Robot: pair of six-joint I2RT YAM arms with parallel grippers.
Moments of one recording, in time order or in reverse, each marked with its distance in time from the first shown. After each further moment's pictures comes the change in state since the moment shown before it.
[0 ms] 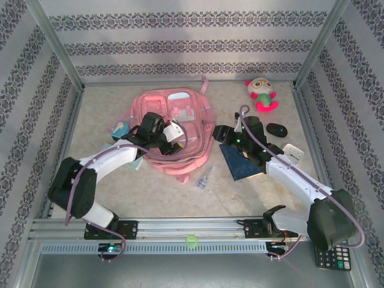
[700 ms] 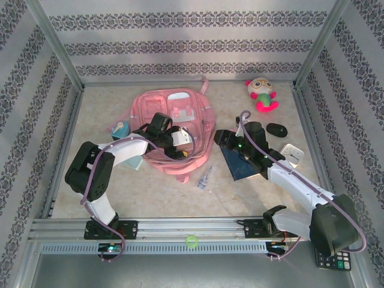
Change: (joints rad) left arm -0.008 0.180 0.073 -0.008 0.095 0.215; right arm 0.000 -0.035 -0.068 0.061 -0.001 -0.028
